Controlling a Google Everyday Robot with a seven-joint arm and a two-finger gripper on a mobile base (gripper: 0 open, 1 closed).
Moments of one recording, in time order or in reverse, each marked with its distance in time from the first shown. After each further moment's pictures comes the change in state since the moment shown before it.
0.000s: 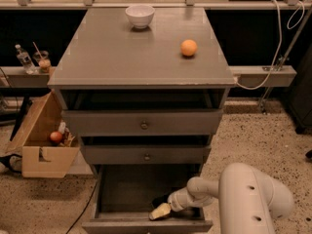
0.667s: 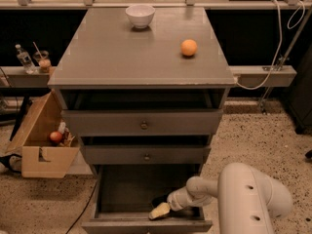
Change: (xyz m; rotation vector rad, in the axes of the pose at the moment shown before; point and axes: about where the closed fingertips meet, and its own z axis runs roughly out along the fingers) arm -0.004 -0.001 0.001 0.002 -0.002 0.001
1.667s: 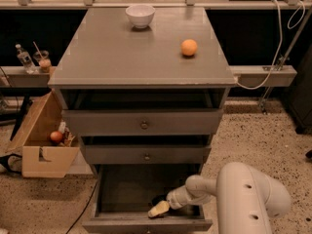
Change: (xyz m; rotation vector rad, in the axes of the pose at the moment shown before) arm -0.006 -0.003 0.002 0.003 -0.004 0.001
